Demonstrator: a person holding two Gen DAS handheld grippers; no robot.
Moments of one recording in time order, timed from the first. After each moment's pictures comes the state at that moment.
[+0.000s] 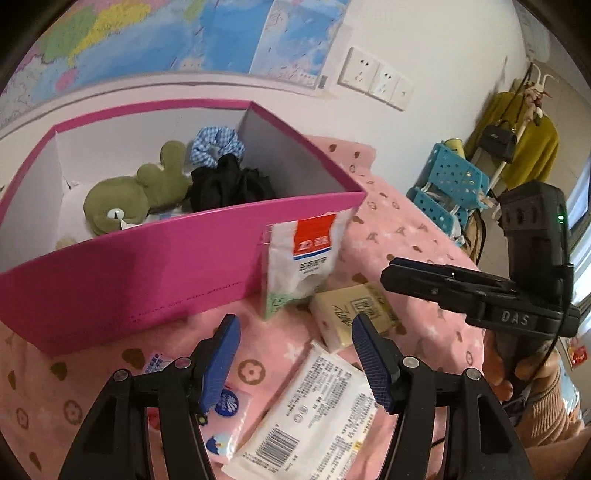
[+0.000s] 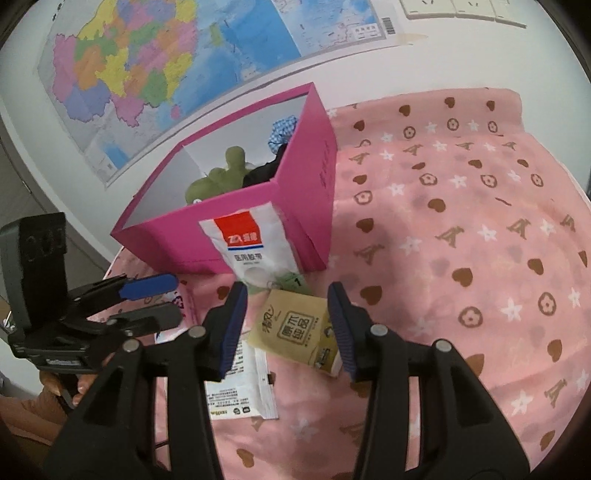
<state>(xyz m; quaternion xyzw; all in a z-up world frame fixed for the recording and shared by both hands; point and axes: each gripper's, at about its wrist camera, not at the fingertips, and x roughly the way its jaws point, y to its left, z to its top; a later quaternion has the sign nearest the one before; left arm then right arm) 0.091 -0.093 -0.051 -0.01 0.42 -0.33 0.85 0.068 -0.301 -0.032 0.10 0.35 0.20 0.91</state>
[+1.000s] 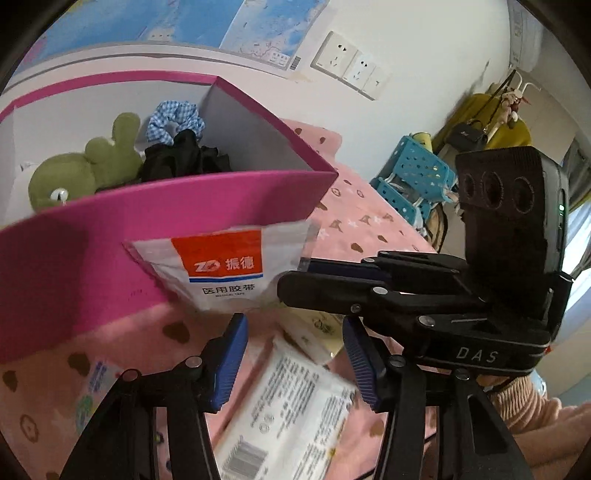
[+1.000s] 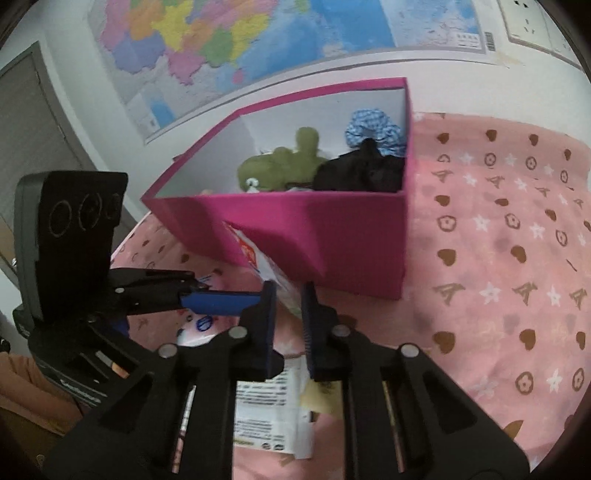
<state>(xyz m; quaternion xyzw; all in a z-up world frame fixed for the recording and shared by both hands) 0.092 -0.096 -0.066 -0.04 0.44 -0.41 0.80 0.087 -0.245 -0.033 0.02 0.35 0.30 0.89</state>
